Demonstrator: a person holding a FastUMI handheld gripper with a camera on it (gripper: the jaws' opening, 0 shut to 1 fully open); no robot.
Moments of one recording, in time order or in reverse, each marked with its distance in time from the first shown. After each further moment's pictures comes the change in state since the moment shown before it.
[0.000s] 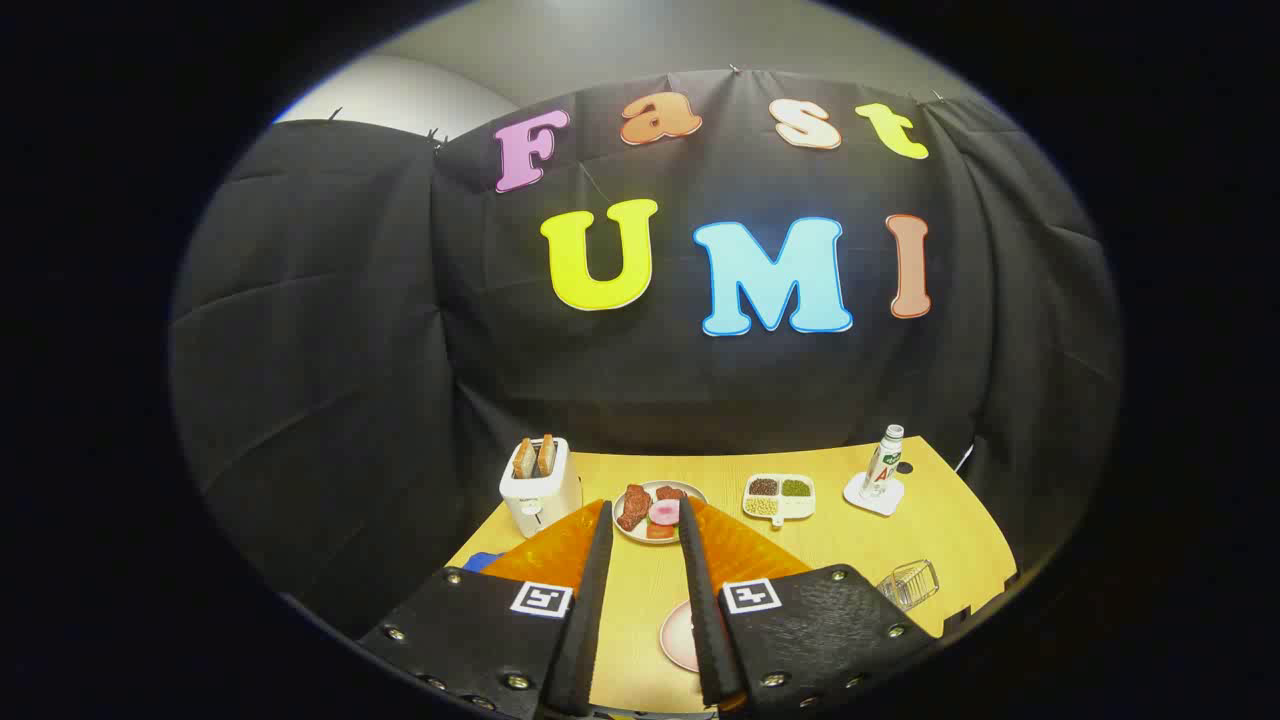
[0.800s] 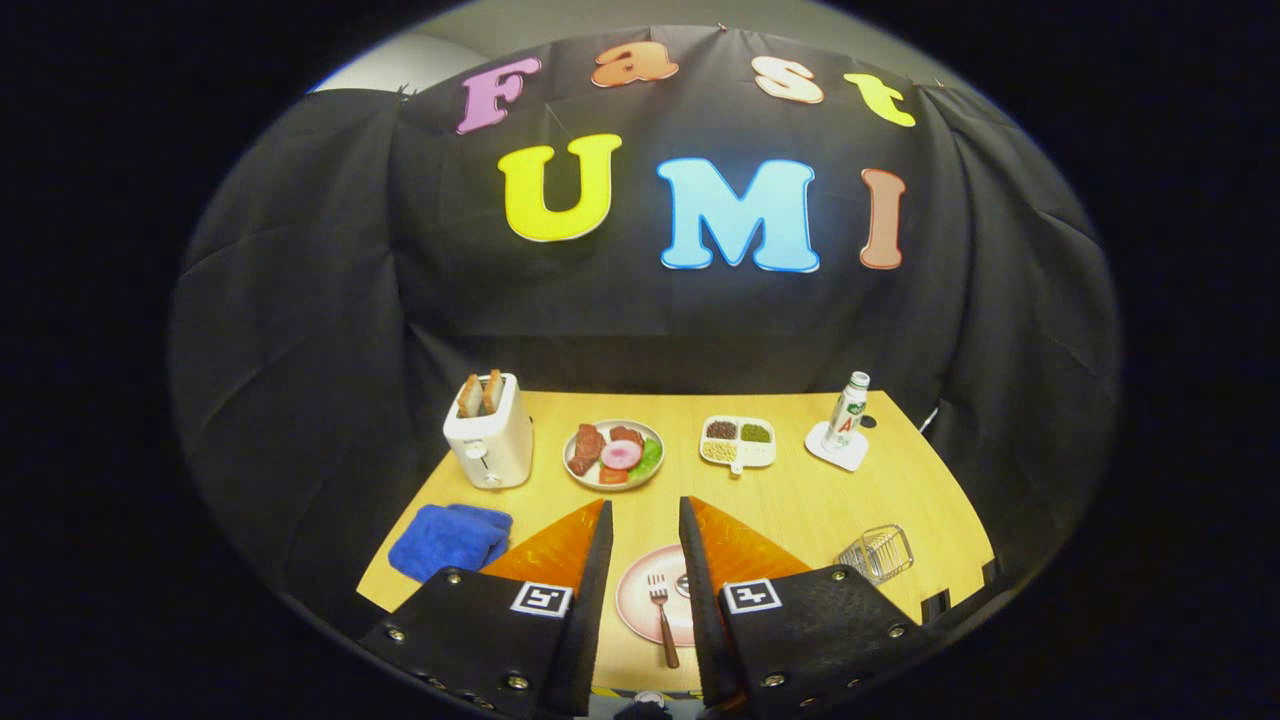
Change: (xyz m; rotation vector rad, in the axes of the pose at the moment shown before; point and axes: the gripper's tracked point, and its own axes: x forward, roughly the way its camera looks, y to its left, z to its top) arm 0.017 -0.049 -0.070 -0.011 0.220 -0.135
